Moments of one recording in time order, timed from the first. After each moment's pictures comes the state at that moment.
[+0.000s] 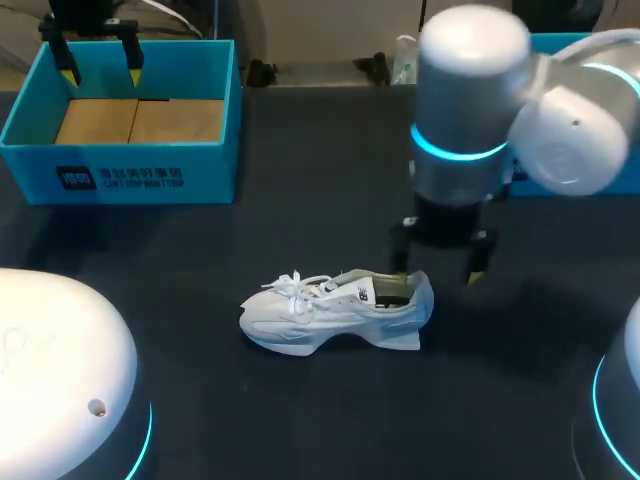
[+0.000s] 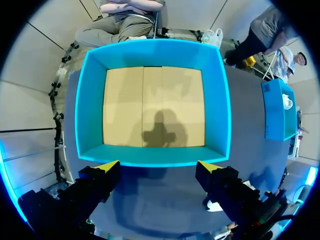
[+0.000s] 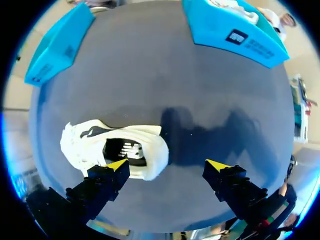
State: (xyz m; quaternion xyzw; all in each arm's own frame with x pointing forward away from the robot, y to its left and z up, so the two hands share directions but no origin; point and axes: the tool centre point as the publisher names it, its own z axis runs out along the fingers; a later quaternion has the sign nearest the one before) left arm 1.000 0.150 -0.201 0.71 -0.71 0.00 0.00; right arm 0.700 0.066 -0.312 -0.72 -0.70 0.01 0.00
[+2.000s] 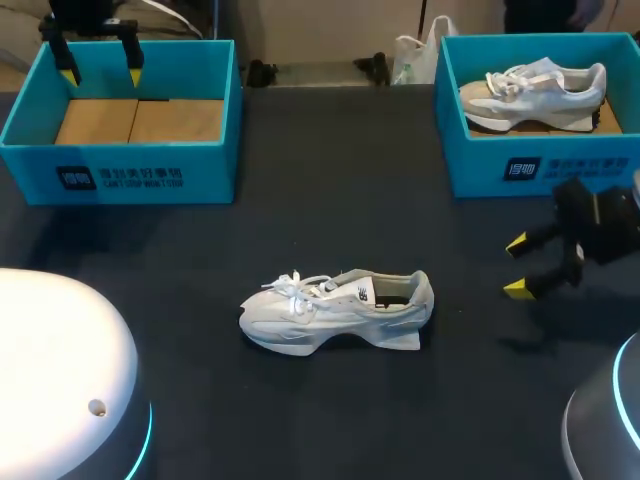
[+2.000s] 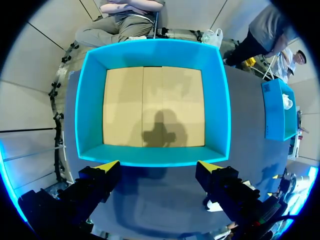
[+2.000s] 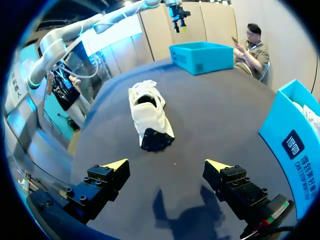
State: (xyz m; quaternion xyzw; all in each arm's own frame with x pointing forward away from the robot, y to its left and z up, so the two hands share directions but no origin) left arm 1.000 0.150 -0.201 0.71 -0.71 0.00 0.00; right arm 0.717 -0.048 -0.331 -0.18 -0.91 -0.37 0.04
